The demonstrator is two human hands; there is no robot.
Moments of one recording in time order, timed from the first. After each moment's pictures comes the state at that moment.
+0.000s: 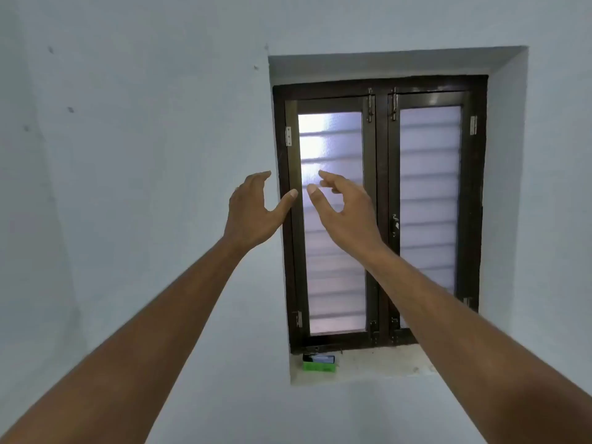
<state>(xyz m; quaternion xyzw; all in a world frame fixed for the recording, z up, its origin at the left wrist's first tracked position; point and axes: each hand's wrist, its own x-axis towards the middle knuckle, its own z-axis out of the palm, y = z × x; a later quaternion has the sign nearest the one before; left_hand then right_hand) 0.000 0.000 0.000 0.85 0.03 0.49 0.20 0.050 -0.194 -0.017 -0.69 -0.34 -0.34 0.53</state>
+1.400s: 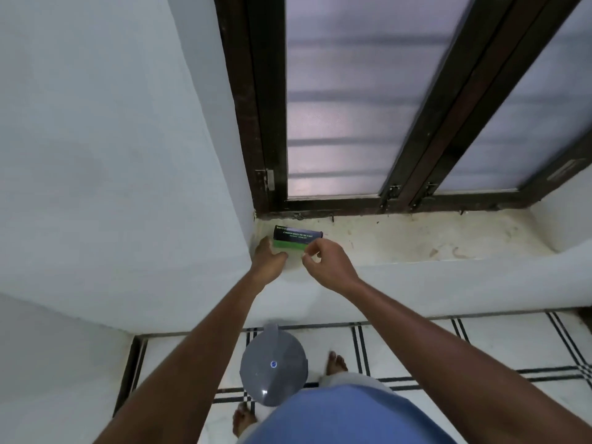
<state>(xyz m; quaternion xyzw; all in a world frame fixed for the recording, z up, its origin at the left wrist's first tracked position) 0.363 0.085 -0.525 0.77 0.35 -0.08 0.53 0.423 -0.078 -0.533 -0.90 -0.20 0.16 0.34</state>
